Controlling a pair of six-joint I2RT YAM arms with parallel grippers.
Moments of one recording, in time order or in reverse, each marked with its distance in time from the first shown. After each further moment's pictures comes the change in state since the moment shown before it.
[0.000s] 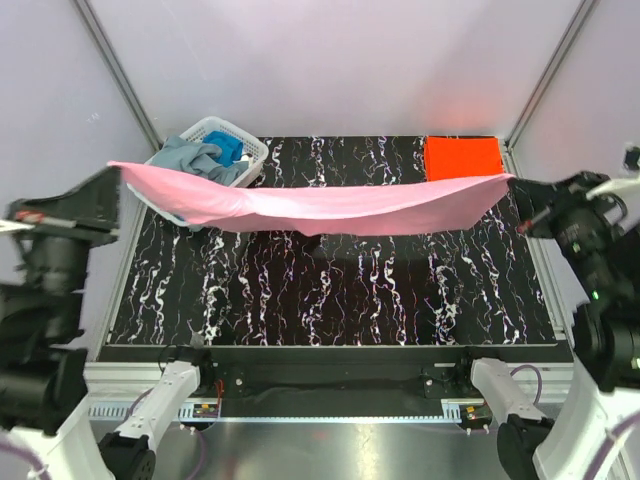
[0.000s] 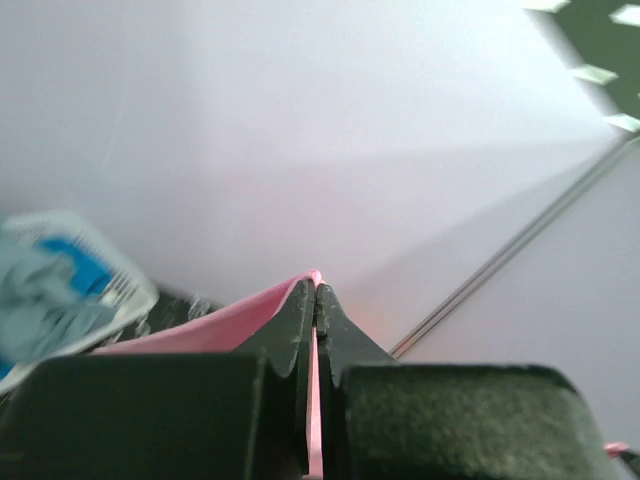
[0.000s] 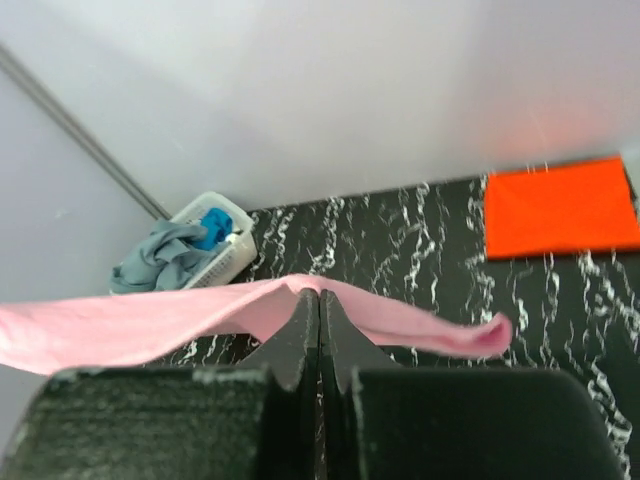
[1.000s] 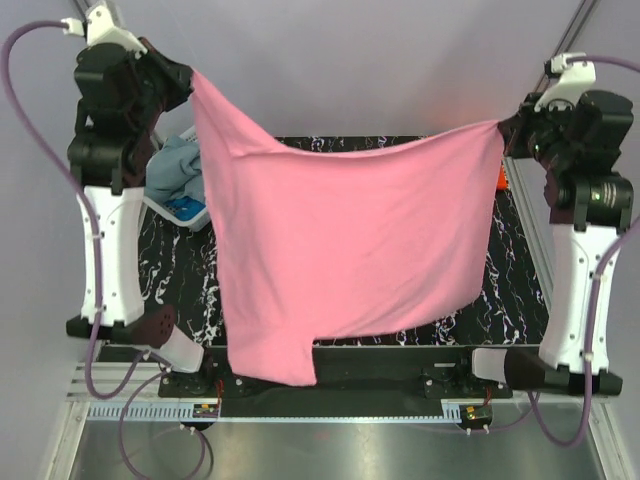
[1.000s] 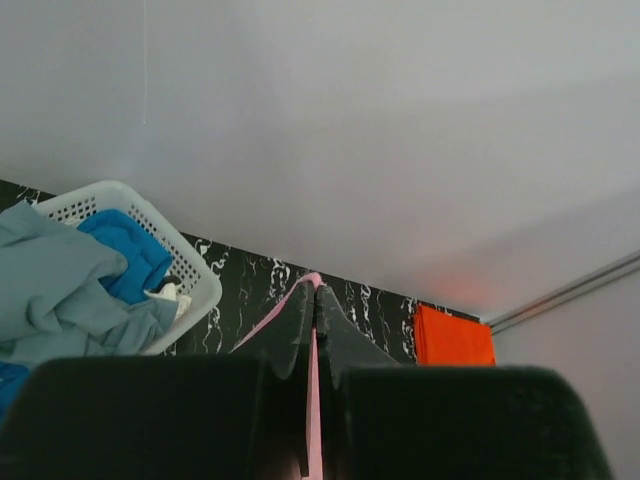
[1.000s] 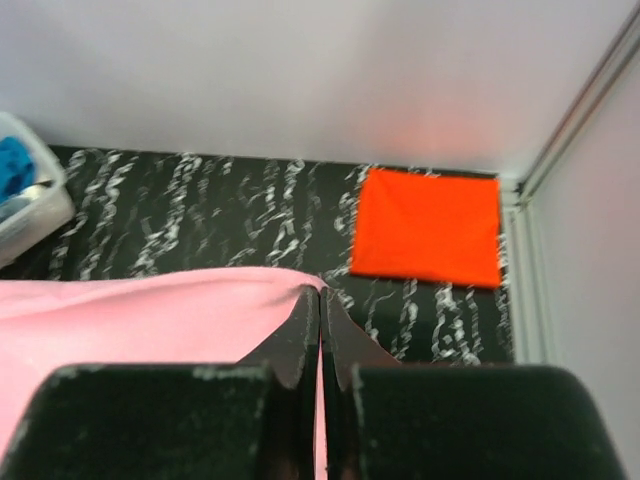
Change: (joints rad) left arm 0.000 0.798 0.588 -0.111 0.007 0.140; right arm 0.002 0.352 0.028 0.164 0.029 -0.395
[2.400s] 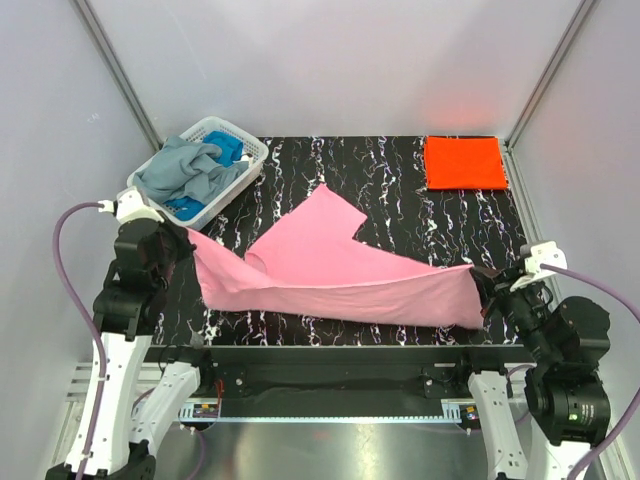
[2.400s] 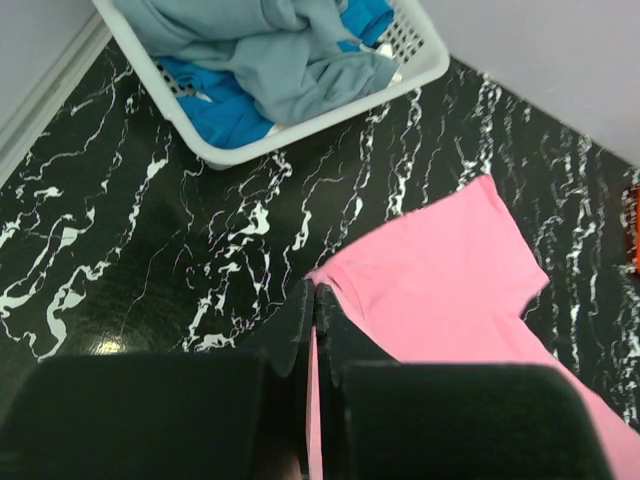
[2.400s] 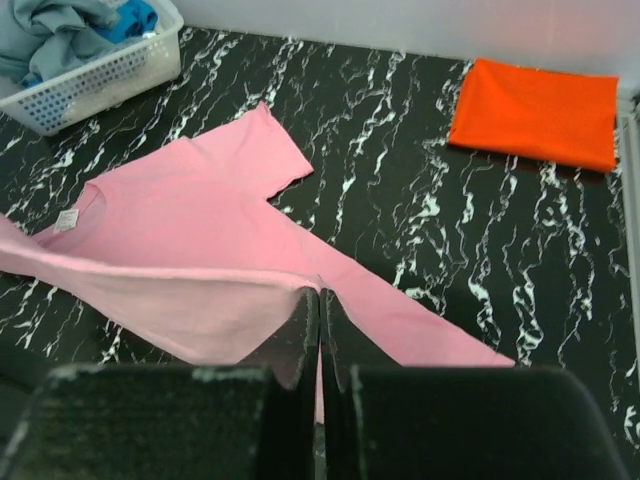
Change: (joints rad) left arm -0.003 -0.843 -1.255 0.064 -0.200 0.037; right arm 0.046 -0.918 -0.739 -0.143 -0.131 -0.018
